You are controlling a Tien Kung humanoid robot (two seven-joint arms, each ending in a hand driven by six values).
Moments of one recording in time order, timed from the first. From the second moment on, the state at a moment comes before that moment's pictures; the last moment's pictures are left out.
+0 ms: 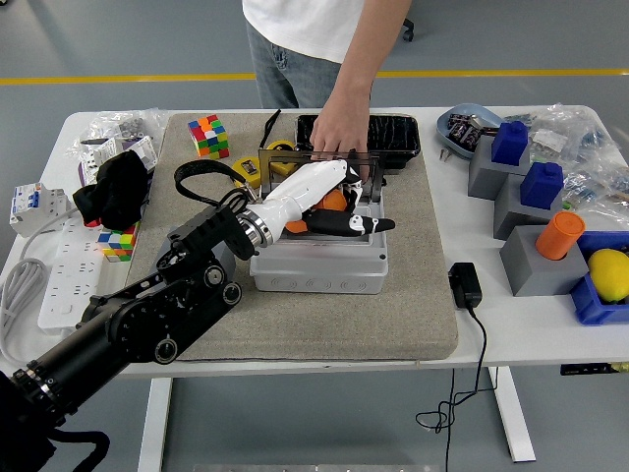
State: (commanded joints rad) left arm -0.64 0.00 -0.81 -1.02 1.83 0.08 -0.15; right arm 0.19 -0.17 1.45 0.19 -1.00 -0.25 -0.03
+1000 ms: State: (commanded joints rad) left arm -0.62 0.00 -0.86 -1.19 1.69 -0.09 -0.13; right arm 0.19 -0.17 1.46 0.19 -1.00 -0.25 -0.03
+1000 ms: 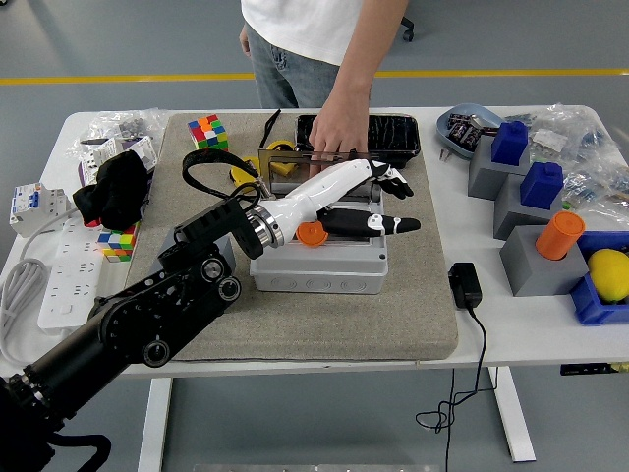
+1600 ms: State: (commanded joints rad) left arm -0.55 0.00 -1.06 -1.36 0.98 -0.52 0.05; right arm 0.18 -0.16 1.47 0.19 -1.01 -0.25 -0.03
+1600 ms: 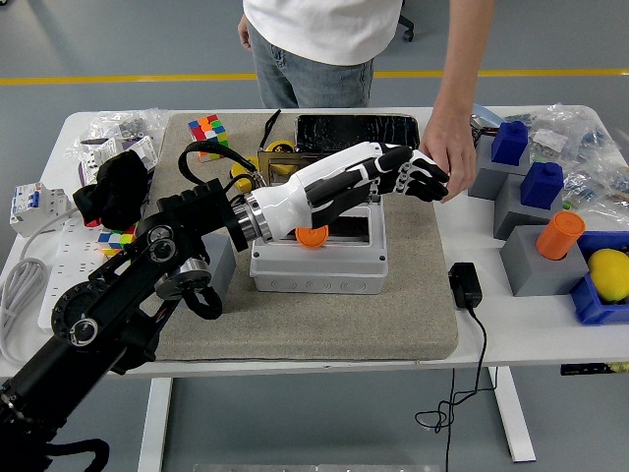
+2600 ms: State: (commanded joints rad) left arm -0.51 0.00 -1.23 -1.32 0.75 -0.22 -0.02; right arm 0.18 -0.17 1.48 0.18 -1.02 -0.25 -0.04
